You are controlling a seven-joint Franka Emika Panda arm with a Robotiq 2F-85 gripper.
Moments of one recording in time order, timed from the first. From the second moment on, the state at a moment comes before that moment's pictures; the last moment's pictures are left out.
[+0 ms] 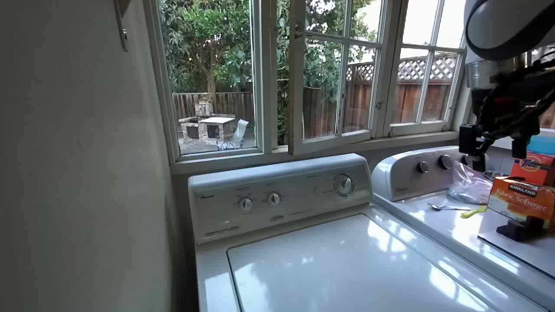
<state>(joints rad) -0.29 -0.76 -0.04 -2.72 -0.32 1.91 0.04</state>
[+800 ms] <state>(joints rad) -0.26 -0.76 -0.06 -2.72 -0.31 1.93 0.03</state>
